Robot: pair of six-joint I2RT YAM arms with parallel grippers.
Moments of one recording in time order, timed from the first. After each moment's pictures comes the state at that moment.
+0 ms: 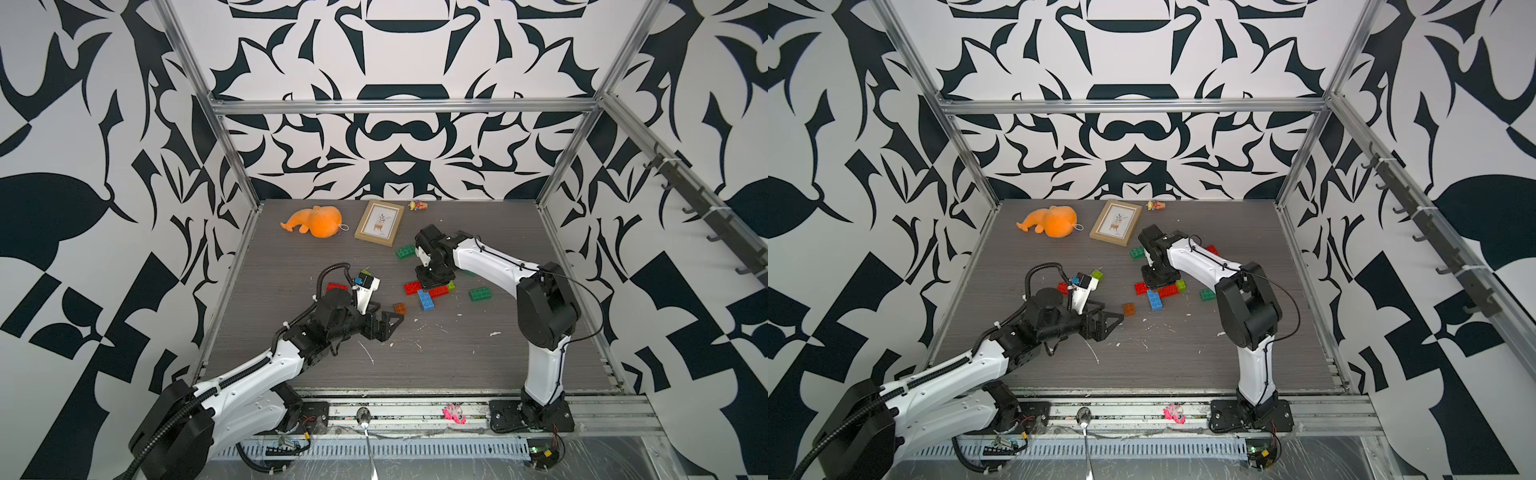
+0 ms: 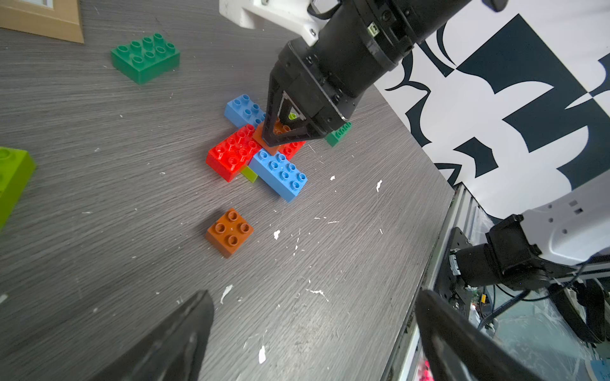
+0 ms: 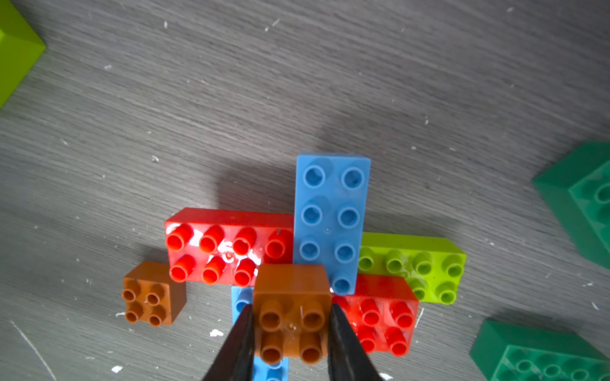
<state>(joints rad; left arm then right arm) -0.73 1.02 0.44 0.14 0.34 -0.44 0.58 1.95 1.51 -0.91 -0.03 0.27</state>
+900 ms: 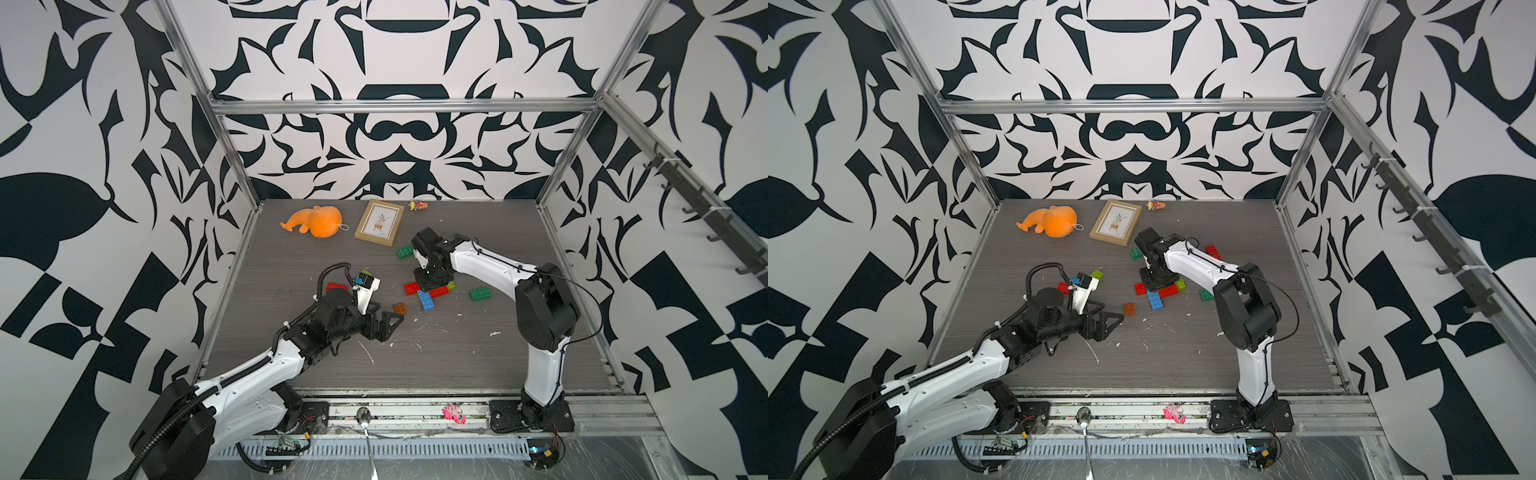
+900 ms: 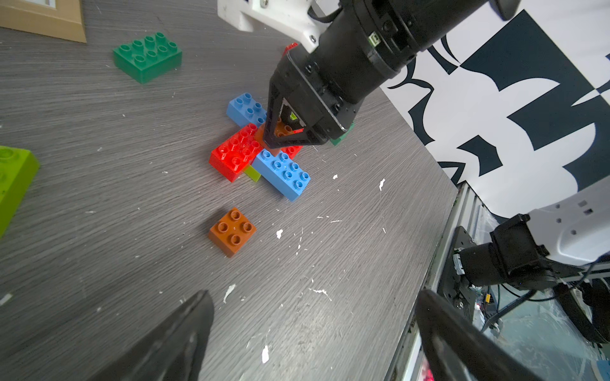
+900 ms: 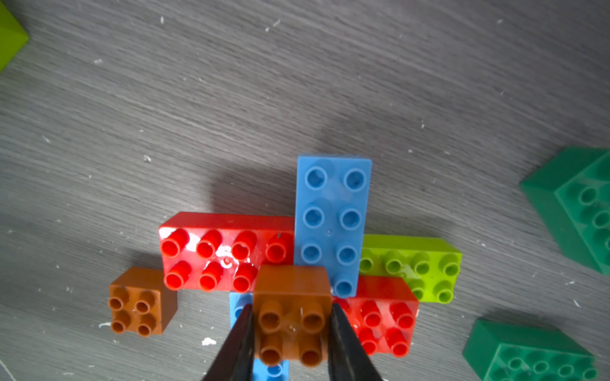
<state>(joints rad) -0.73 1.02 0.44 0.14 0.34 -0.44 0.60 1.97 1.48 -0.90 0.01 0.27</state>
